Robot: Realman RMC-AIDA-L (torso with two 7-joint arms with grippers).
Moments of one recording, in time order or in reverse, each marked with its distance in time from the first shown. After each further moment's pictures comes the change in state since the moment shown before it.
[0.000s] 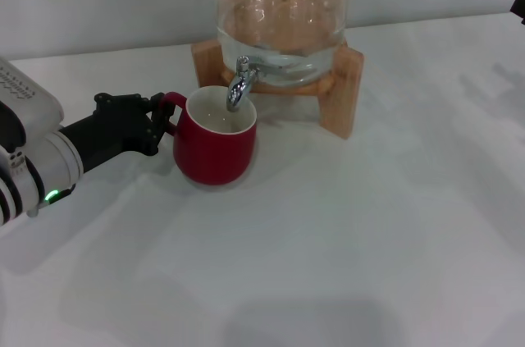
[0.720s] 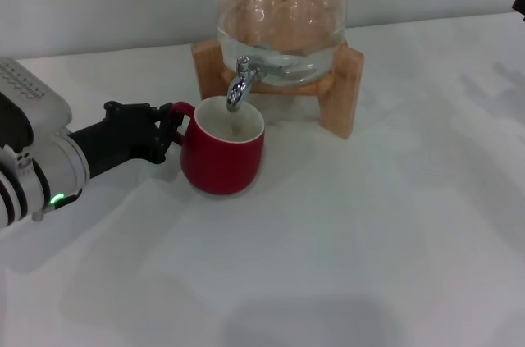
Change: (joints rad) left arm -0.003 0.008 0.077 0.010 0.003 0.013 -0.081; right arm 0.000 -0.001 0.000 0.000 0.010 0.001 0.000
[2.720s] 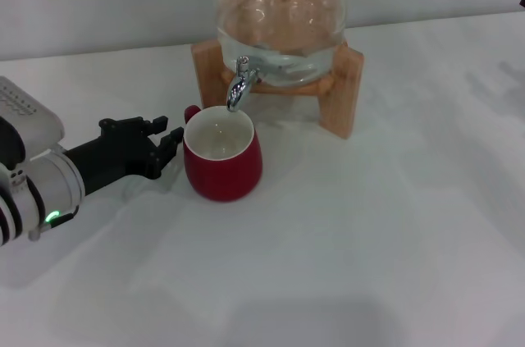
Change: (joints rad) left arm 0.059 -0.006 0.027 0.041 0.010 0.000 -0.053; right arm 0.005 -0.001 0.024 0.011 0.002 0.001 -0.003
